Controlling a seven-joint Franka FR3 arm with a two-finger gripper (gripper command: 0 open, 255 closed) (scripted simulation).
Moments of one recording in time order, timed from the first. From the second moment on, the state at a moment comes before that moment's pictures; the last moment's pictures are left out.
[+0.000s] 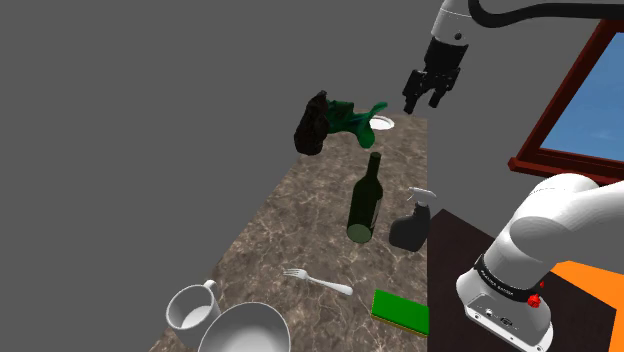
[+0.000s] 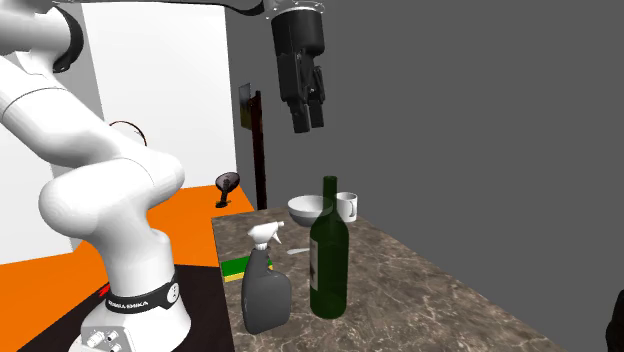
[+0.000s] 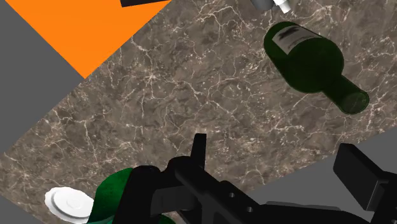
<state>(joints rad) -0.02 -0.79 0.03 -2.37 0.00 1.72 0.16</state>
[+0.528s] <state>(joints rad) 0.01 -0.76 0.12 -2.48 0.08 1.84 0.30</state>
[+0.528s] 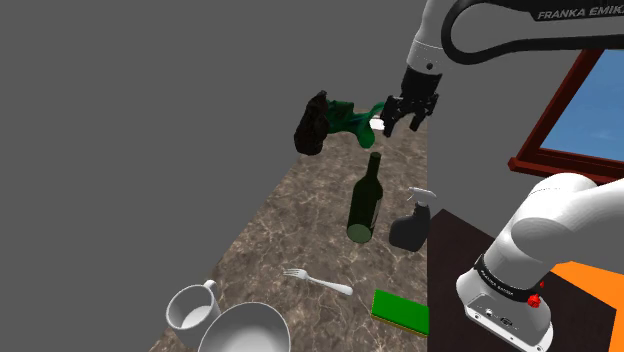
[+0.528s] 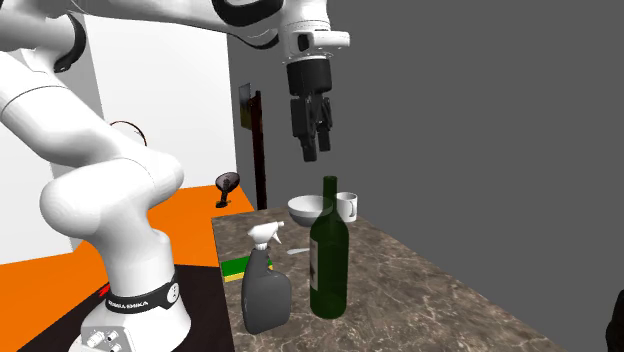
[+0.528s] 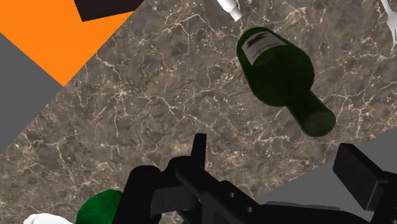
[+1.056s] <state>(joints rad) 0.04 -0.67 0.23 -2.56 0.16 2.02 0.43</state>
